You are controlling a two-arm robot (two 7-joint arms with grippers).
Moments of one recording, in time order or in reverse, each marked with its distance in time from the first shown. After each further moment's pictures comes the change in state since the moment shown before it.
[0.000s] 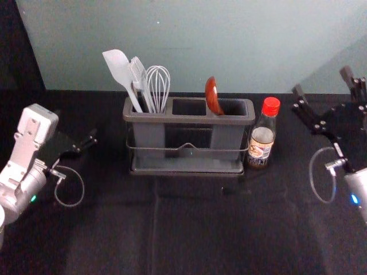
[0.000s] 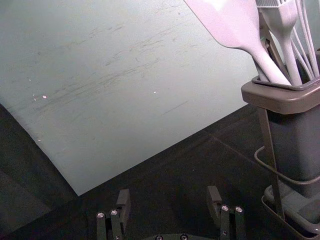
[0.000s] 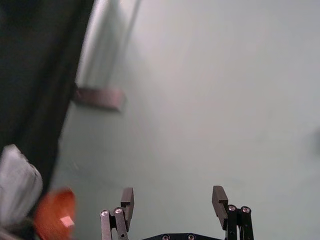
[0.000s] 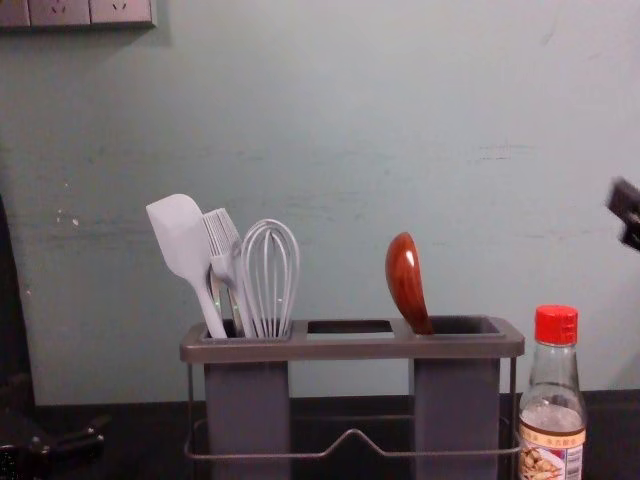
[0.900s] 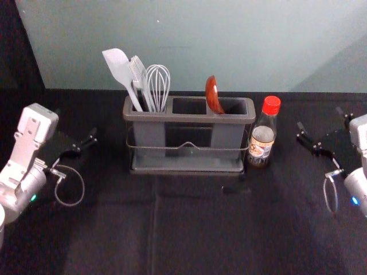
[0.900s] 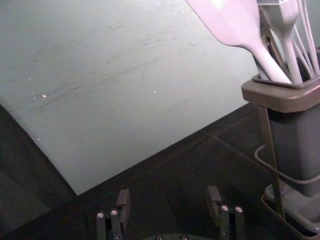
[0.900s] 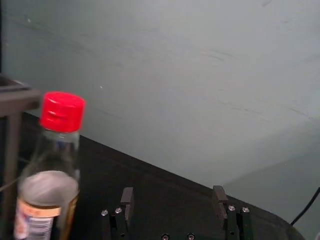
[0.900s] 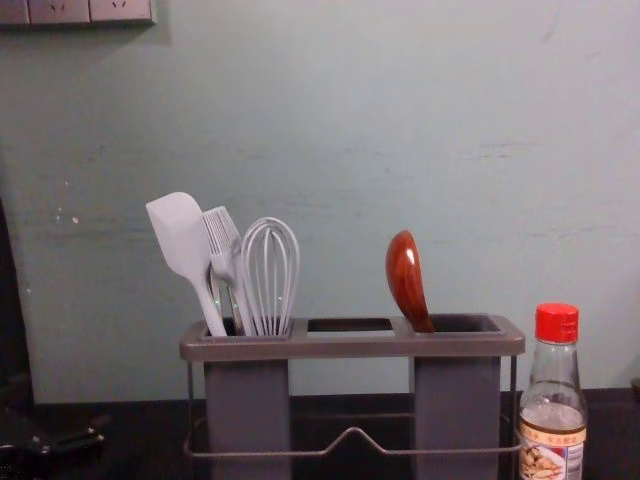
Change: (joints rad) left arm 0.000 0.000 0.000 0.000 0.000 0.000 0.000; right arm 0.117 0.058 -0.008 0.211 -0.189 0.415 -0.117
